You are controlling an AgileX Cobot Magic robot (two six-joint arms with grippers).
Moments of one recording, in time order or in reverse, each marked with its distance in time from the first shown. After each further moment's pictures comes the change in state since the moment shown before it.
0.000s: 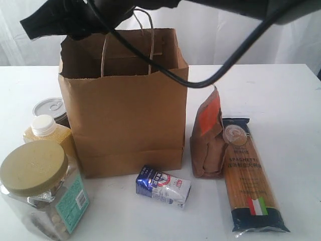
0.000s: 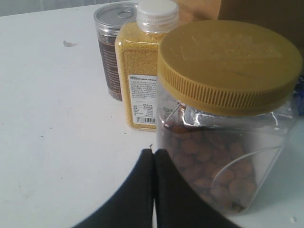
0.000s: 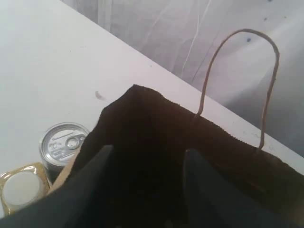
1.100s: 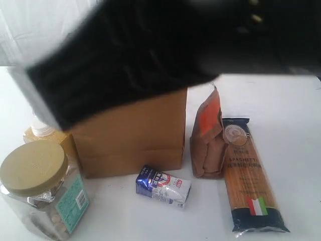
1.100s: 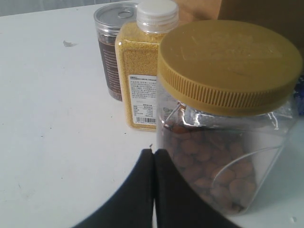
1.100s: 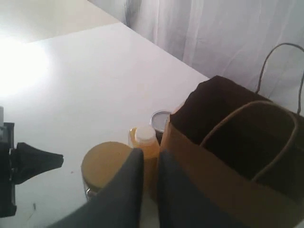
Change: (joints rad) left arm 0.000 0.000 0.000 0.000 0.000 0.000; right arm 0.375 -0.642 0.524 -0.095 -0.025 0.207
